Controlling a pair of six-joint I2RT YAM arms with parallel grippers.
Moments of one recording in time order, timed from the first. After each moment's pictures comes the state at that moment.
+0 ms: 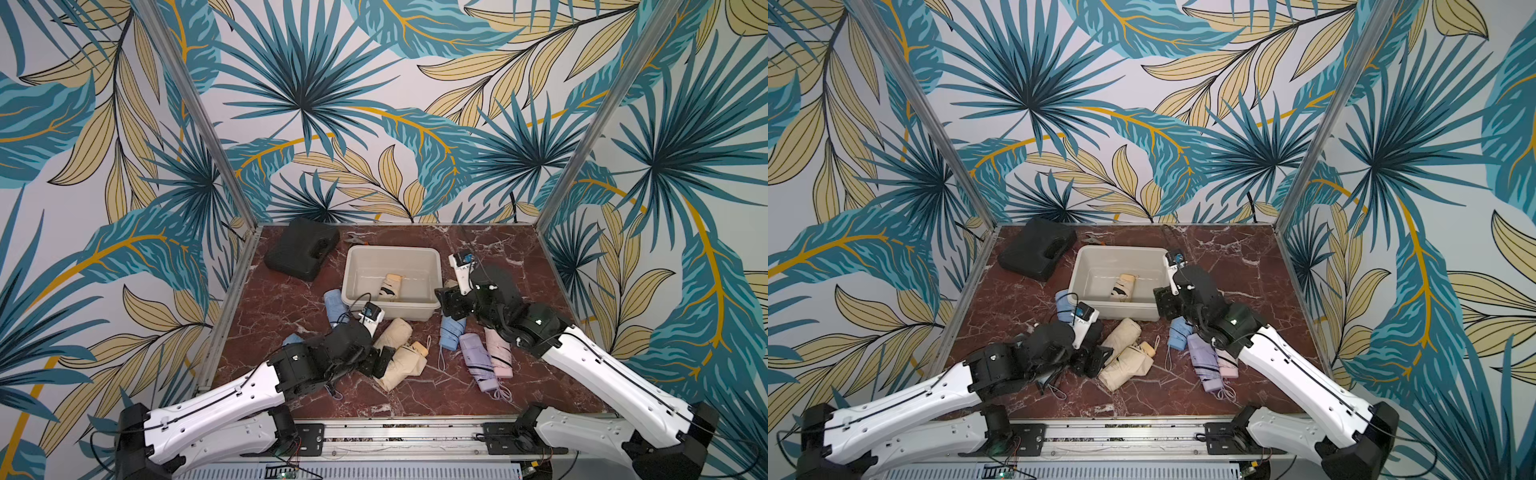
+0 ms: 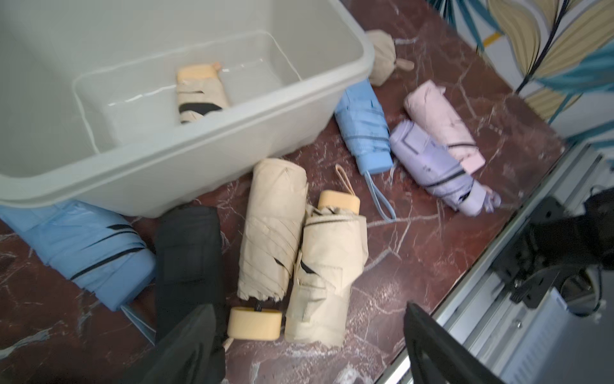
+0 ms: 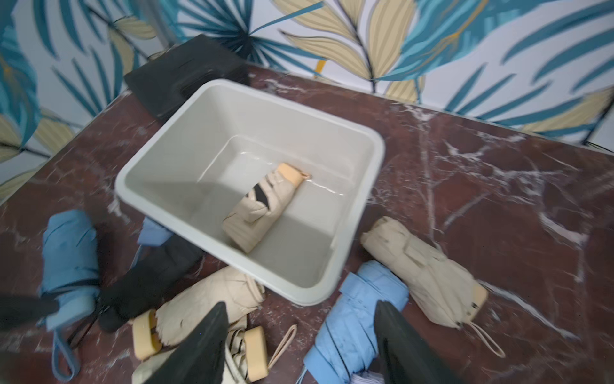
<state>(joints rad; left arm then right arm) -1.07 0.99 0.79 -0.59 -0.21 -0.45 0.66 1.06 1.09 -0.61 0.30 0.25</state>
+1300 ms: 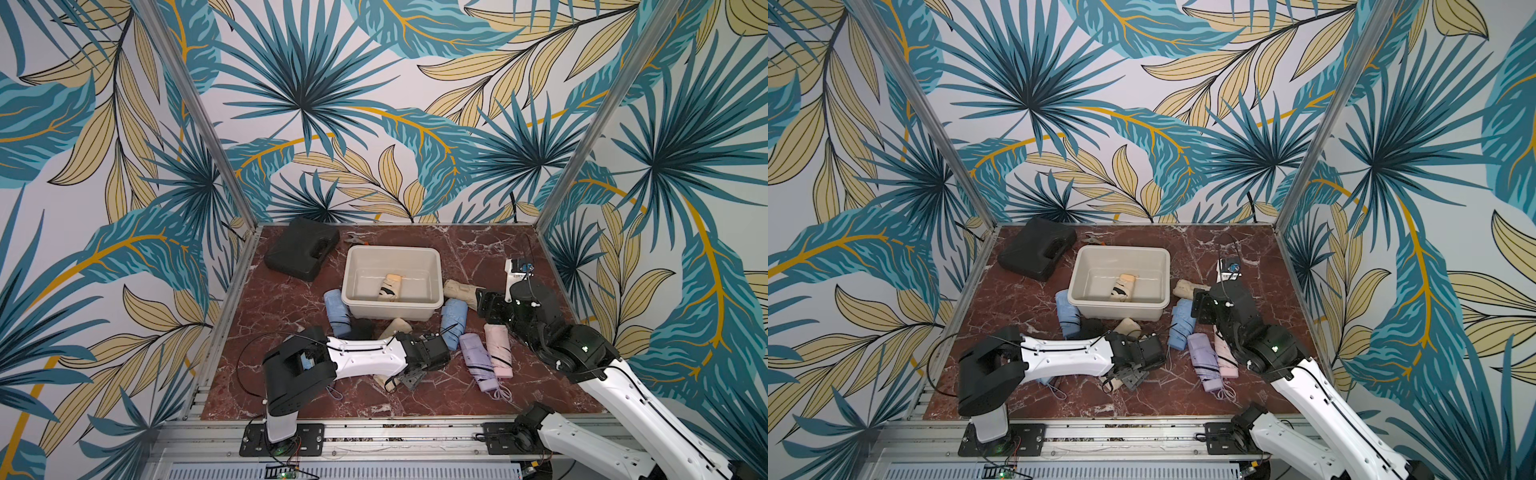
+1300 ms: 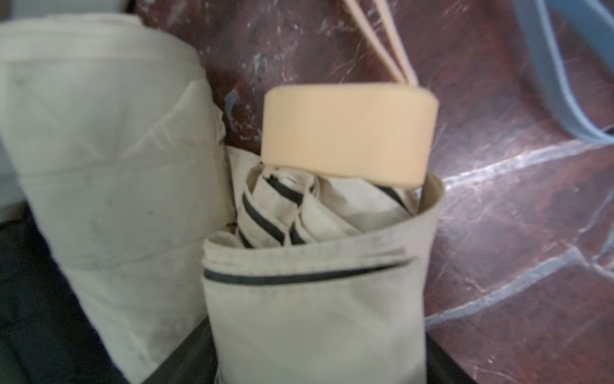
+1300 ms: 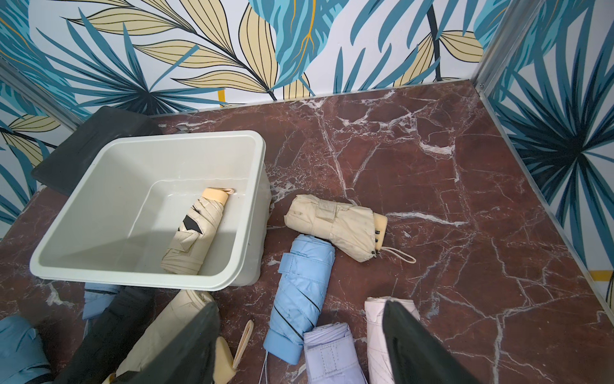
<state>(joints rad) -1.18 1.85 1.17 -0.76 -0.31 -0.42 0.59 0.86 1.03 -0.76 0.44 0.45</state>
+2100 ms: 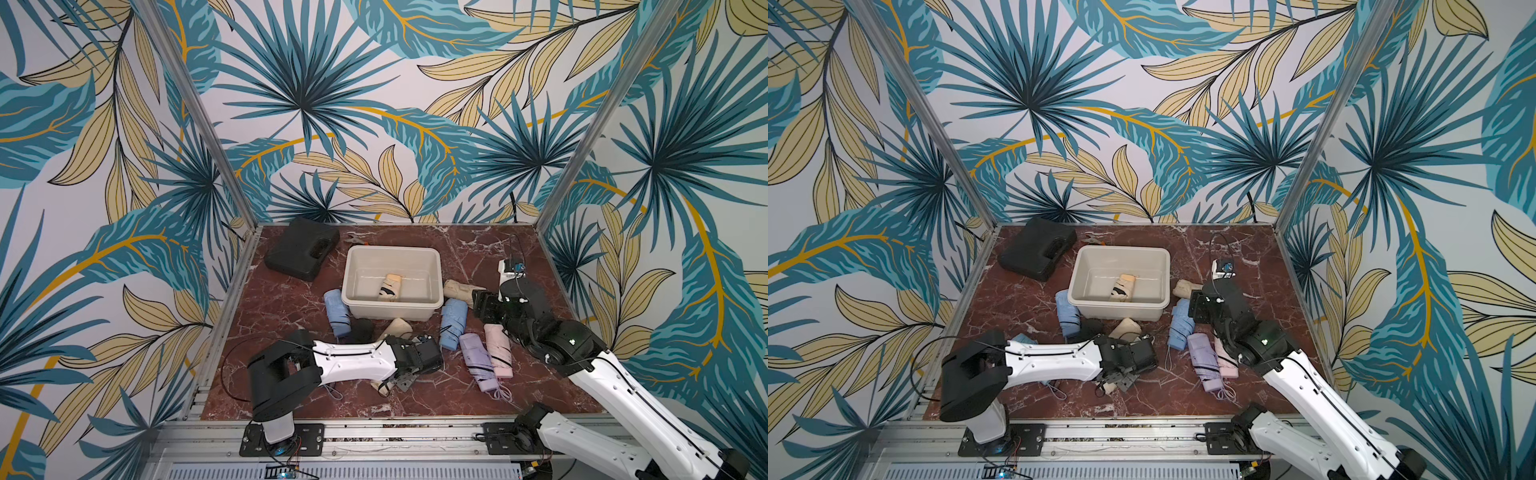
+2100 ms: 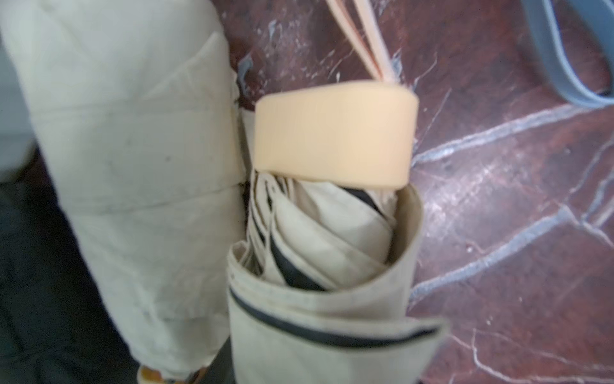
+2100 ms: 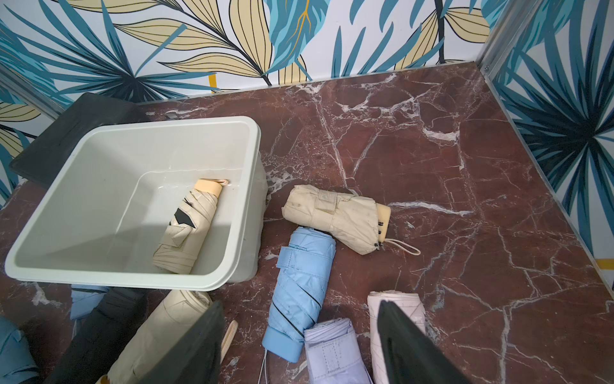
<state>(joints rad) -1.18 1.70 1.05 -0.73 -0.28 -0.46 0.59 0.91 1.01 -0.74 0.45 0.47</state>
